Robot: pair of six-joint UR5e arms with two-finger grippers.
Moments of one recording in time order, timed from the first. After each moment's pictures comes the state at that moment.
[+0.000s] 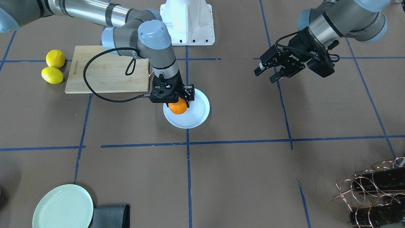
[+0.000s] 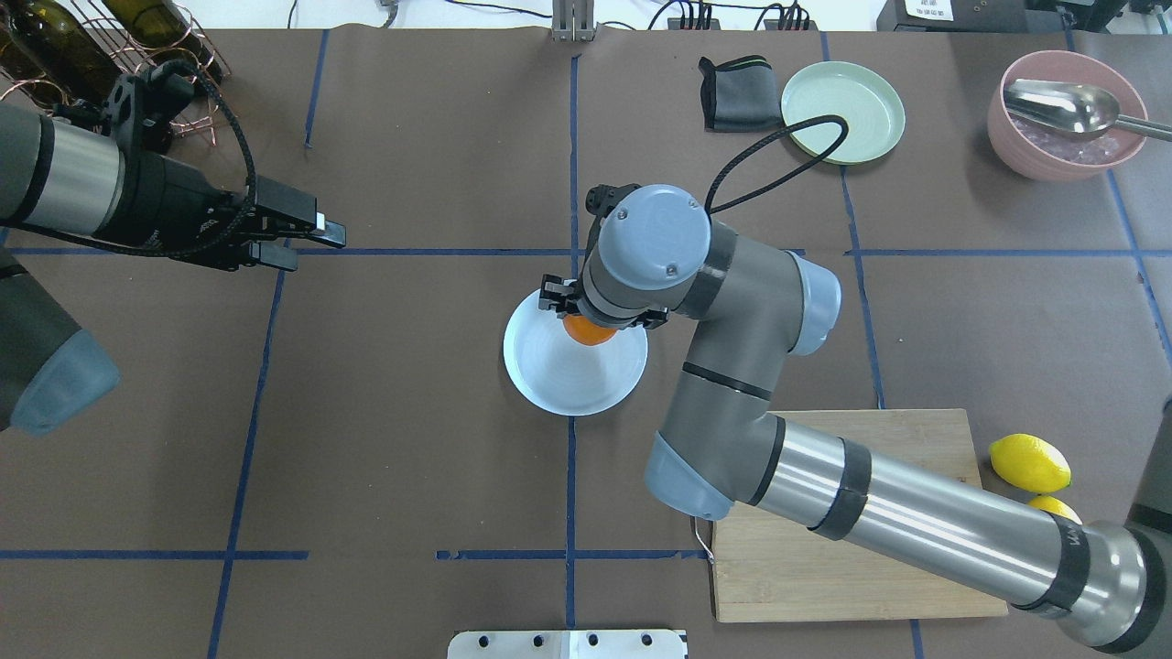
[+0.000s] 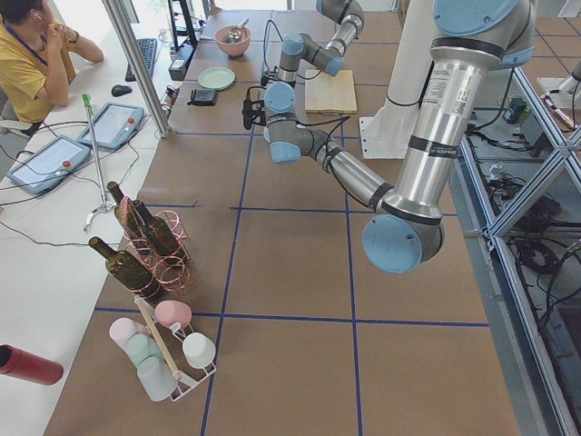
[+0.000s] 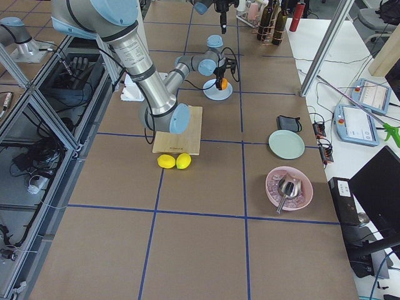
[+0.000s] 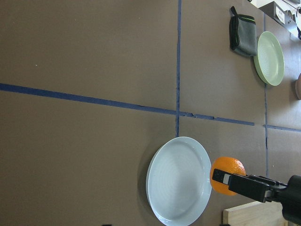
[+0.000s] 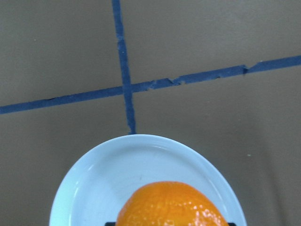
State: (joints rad) left arm -0.90 -1.83 -1.87 -2.39 -2.30 -1.42; right arm 0.51 -0.81 1.52 -1.37 1.78 1.41
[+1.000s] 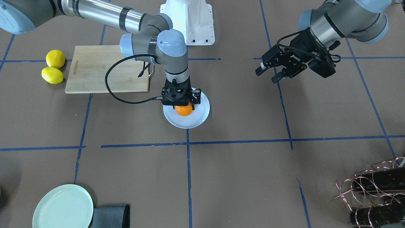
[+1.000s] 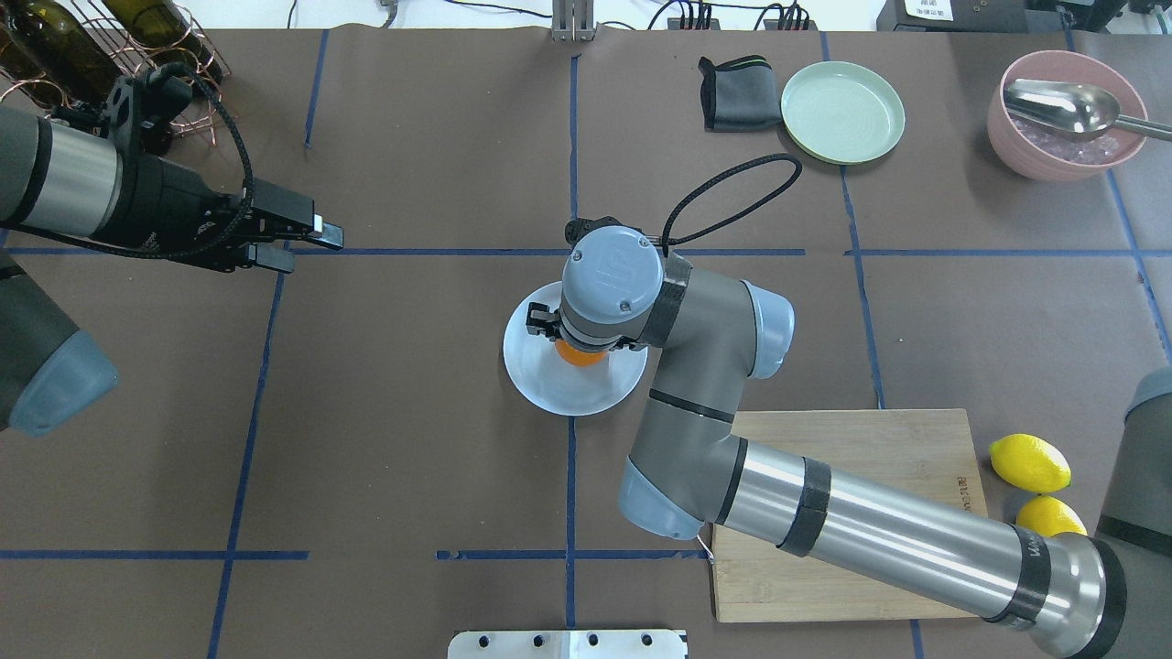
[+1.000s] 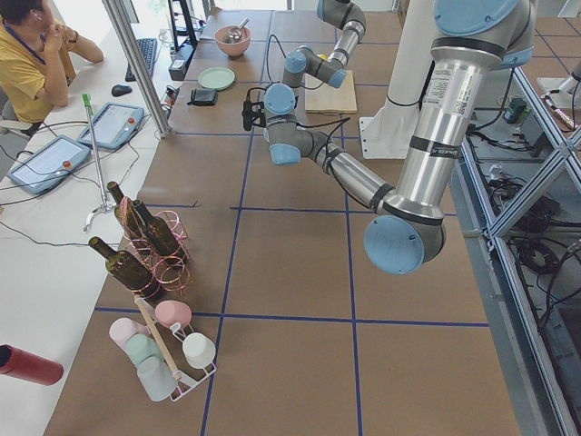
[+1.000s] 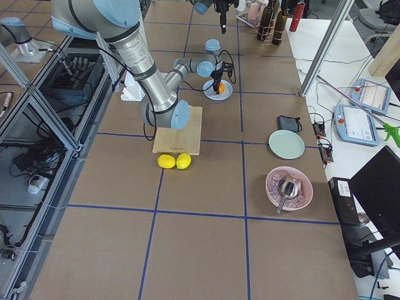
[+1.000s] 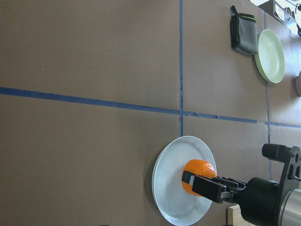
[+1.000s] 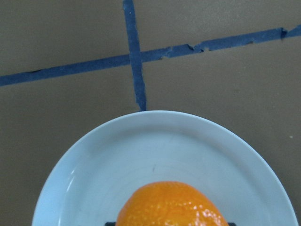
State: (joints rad) left arm -0.90 -1.83 -1.87 -2.39 -2.31 -1.42; right arm 0.46 -0.78 1.43 -1.37 1.74 1.41
